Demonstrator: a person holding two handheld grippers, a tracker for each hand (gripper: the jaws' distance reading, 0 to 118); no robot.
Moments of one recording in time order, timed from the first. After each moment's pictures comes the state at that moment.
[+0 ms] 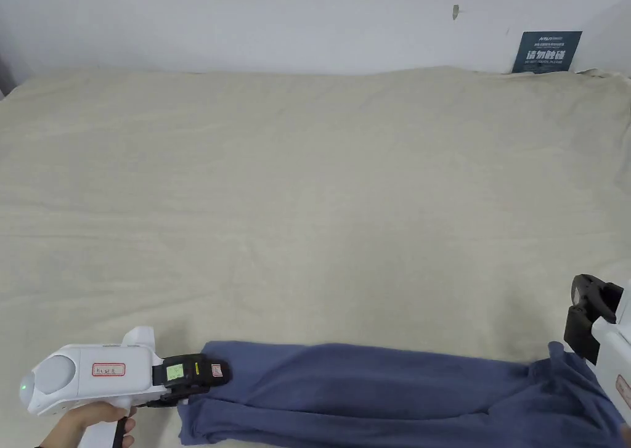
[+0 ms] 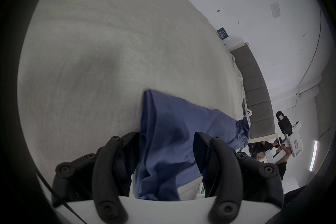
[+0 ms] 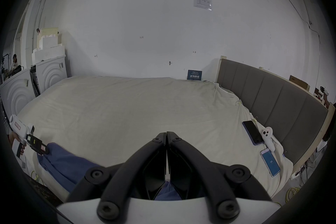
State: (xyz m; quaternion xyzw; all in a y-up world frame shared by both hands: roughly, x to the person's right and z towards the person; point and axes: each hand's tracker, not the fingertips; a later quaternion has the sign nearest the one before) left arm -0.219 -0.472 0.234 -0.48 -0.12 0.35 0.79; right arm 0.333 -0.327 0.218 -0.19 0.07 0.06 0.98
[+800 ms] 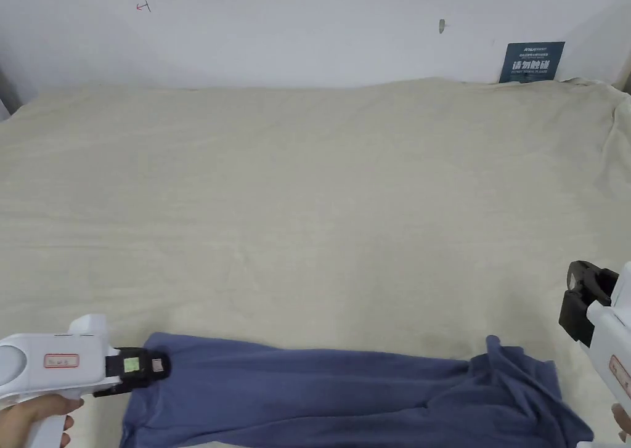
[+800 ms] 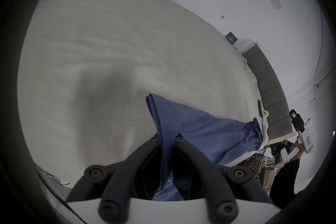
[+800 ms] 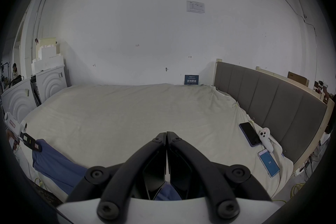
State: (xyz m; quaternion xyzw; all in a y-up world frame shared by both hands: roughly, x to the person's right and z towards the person) left arm -0.237 -0.401 0.273 -0.47 -0.03 0.27 0.84; right arm 0.357 -0.304 0.230 -0.17 0.06 0.03 0.98
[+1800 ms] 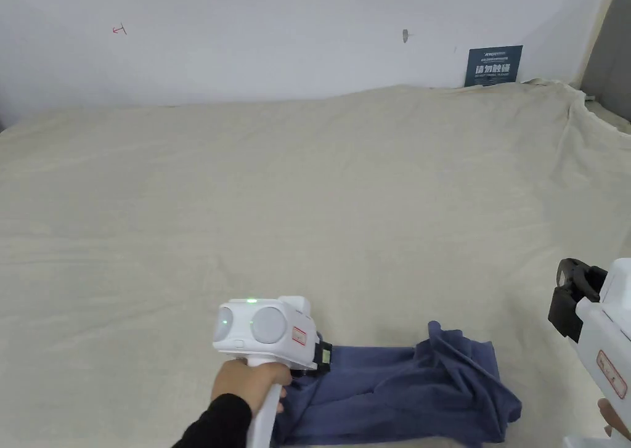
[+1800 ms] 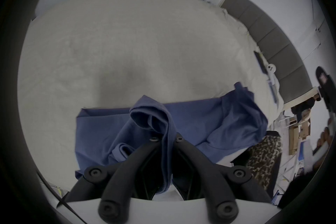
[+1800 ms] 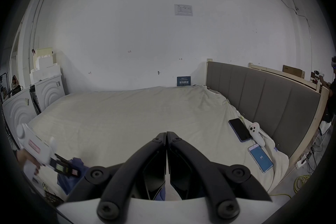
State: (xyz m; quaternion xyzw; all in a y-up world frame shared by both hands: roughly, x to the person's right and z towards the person) left arm 0.081 -0.422 0.175 -0.55 -0.09 0.09 0.82; right arm 0.419 -0.306 0.258 -0.16 0.05 0.00 0.99
